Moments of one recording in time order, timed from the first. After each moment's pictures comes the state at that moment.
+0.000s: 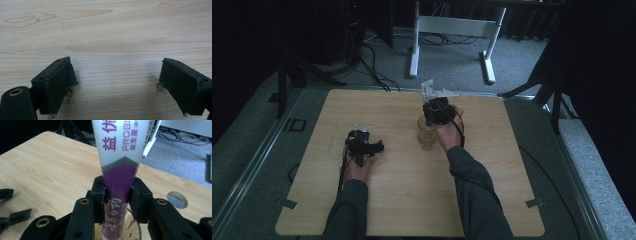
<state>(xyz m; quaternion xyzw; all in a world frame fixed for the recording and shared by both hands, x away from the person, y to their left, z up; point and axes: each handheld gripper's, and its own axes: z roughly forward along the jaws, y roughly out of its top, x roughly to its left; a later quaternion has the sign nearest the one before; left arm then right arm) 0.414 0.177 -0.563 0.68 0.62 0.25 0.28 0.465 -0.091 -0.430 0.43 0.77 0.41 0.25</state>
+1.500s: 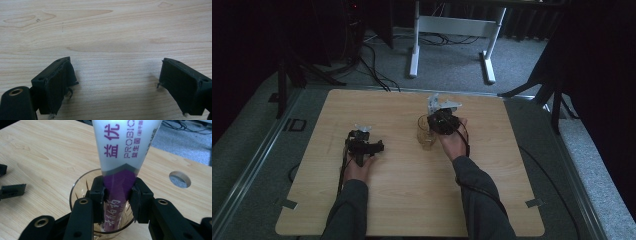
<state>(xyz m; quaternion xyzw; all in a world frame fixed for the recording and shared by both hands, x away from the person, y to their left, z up) 0.414 0.177 -0.563 0.68 0.62 0.25 0.28 0.453 -0.108 -0.459 0.43 0.79 0.38 0.23</state>
